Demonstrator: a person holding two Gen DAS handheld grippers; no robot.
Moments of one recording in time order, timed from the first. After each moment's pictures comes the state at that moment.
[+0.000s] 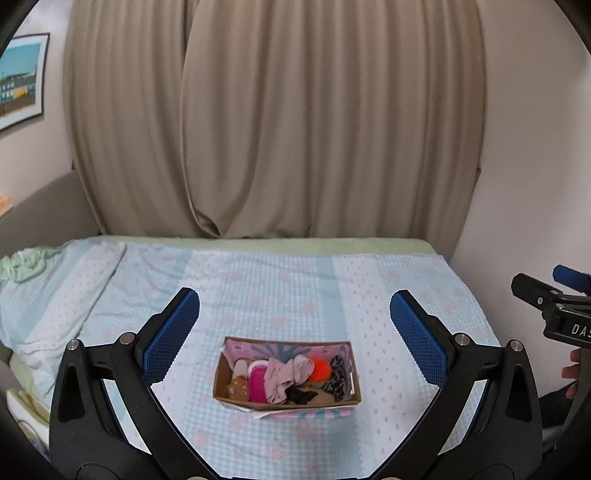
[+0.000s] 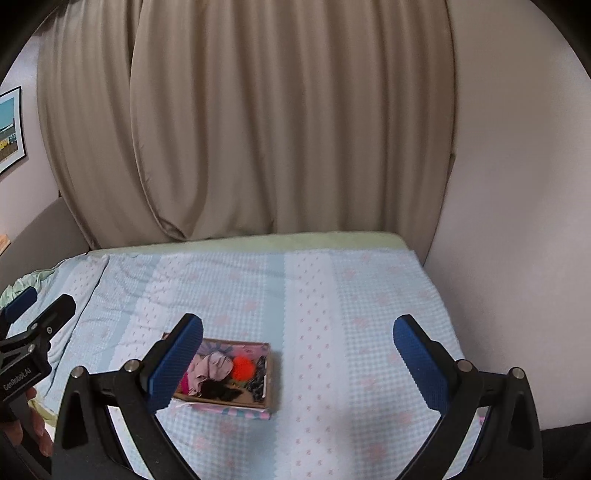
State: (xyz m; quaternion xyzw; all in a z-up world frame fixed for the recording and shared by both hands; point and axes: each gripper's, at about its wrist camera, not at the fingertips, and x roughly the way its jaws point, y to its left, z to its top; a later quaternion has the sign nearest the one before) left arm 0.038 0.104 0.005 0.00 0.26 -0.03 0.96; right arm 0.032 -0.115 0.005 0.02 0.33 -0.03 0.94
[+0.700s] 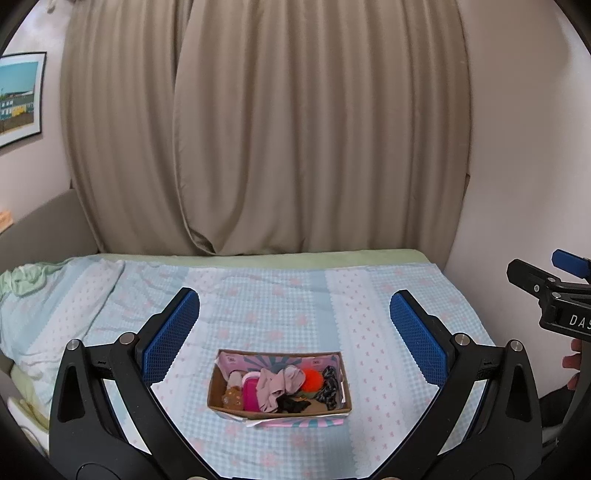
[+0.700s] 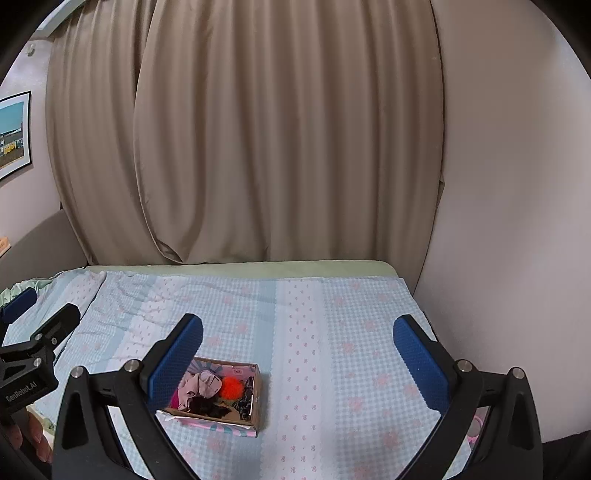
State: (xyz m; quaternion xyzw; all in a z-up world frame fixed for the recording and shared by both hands) left arm 0.012 0.071 0.017 0.01 0.23 -0.03 0.97; right arm 0.007 -0.133 0.021 0.01 0.27 -0.04 0.96
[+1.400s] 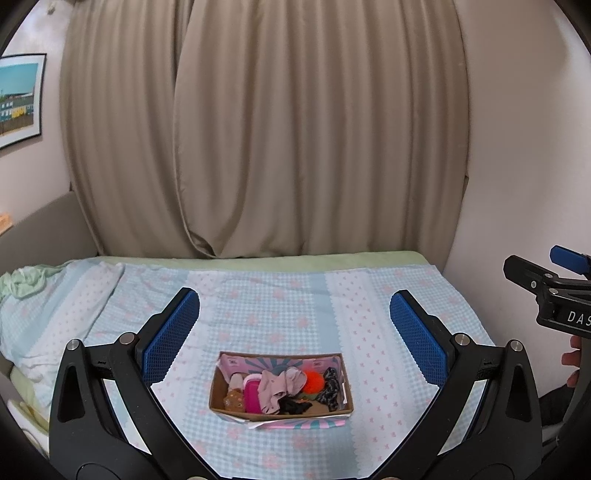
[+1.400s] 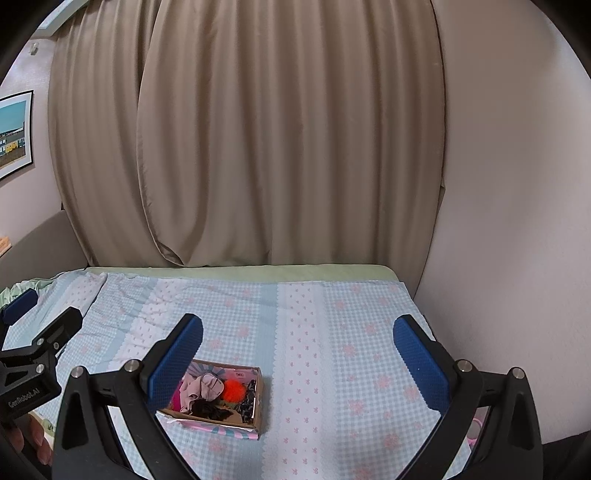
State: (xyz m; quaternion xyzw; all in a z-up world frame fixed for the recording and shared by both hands) left arm 0.010 0.073 0.019 0.01 0.22 -0.03 0.97; right arm 0.010 -0.131 0.020 0.01 0.27 -0.03 0.96
